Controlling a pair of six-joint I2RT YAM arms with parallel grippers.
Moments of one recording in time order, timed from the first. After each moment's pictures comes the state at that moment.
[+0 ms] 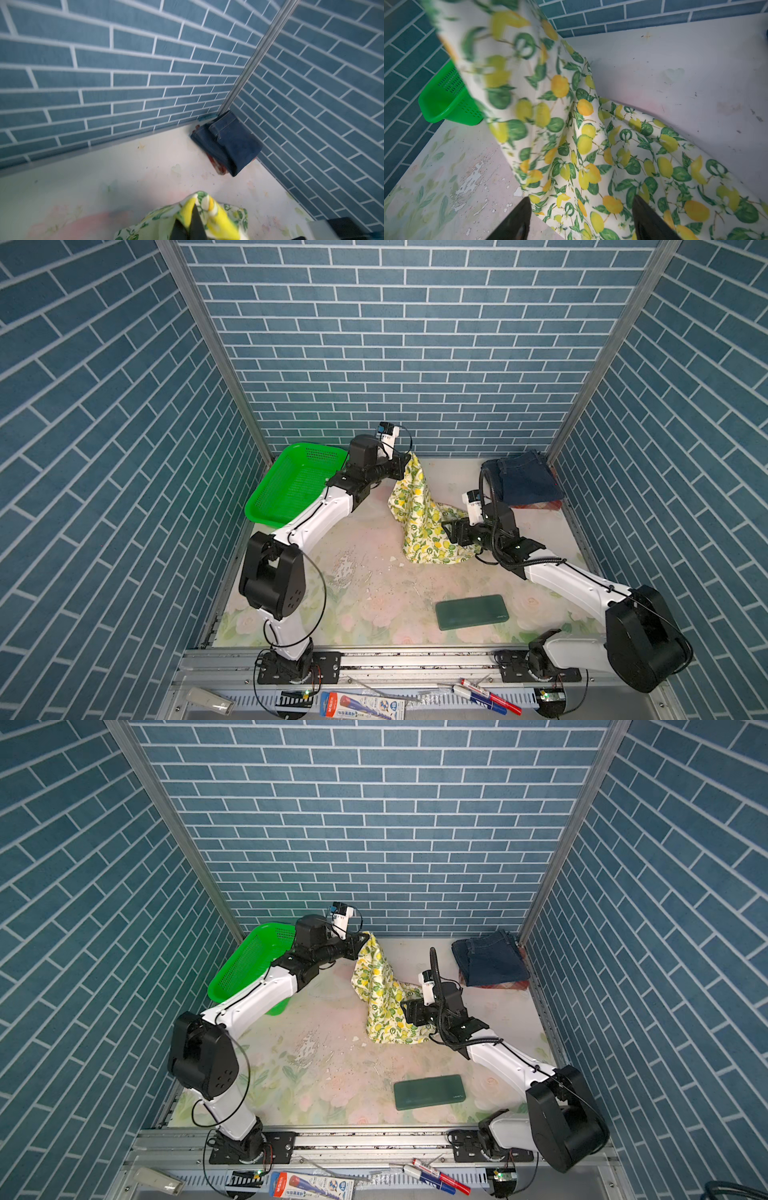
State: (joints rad) left arm -0.46 1.72 1.52 -0.03 0.32 -0.27; right arm 0.55 1.32 0.72 0.07 -0.15 0.31
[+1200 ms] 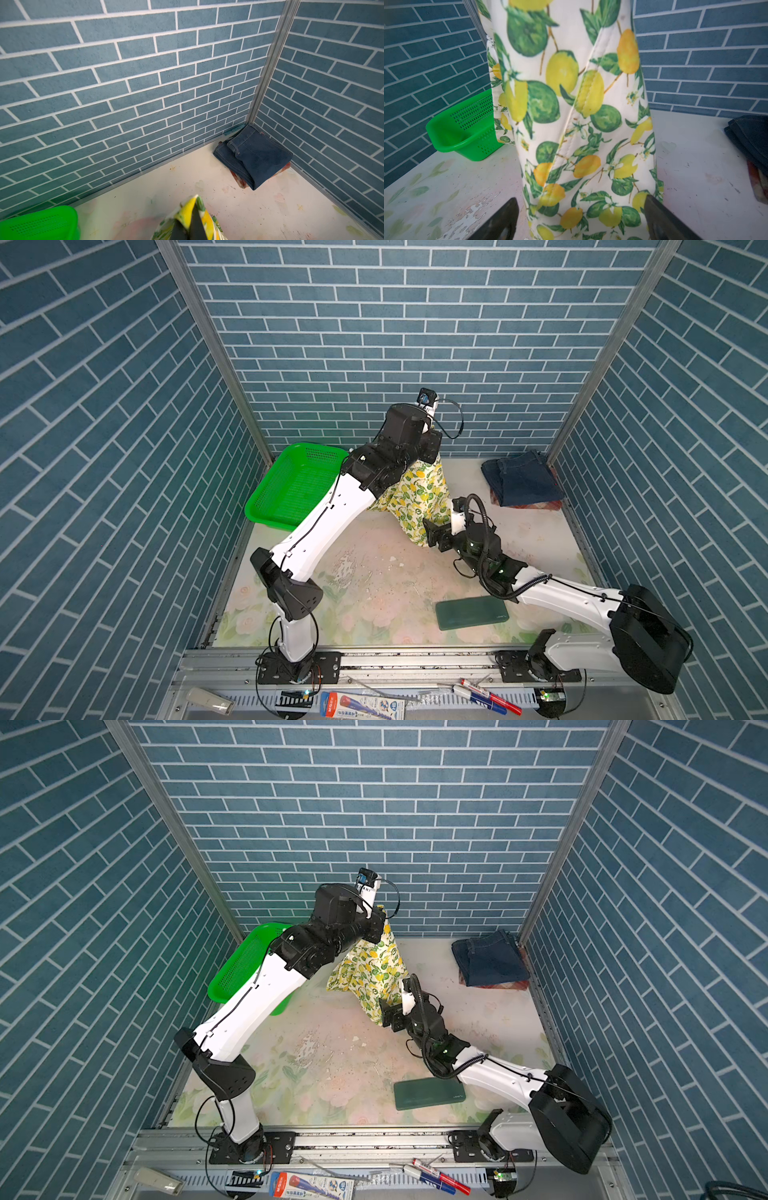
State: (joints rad) left arm -0.75 1.84 2.22 -0.68 -0.25 -0.07; right arm 0.85 1.30 0.62 0.48 0.29 0.21
